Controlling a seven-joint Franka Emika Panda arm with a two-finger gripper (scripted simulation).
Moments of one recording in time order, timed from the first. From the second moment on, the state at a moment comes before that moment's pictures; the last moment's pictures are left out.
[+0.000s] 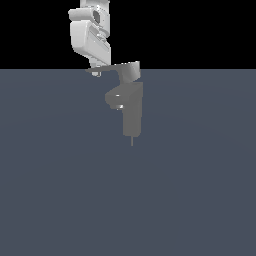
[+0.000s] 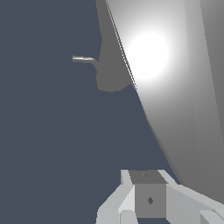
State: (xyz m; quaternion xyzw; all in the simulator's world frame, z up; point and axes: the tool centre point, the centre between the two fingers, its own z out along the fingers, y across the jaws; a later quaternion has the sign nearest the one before) arm 0.061 0.105 0.273 0.62 -0.78 -0.08 0.06
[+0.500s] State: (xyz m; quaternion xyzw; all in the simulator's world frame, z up) arm 0.035 0.106 0.277 0.62 -0.78 -0.08 0.06
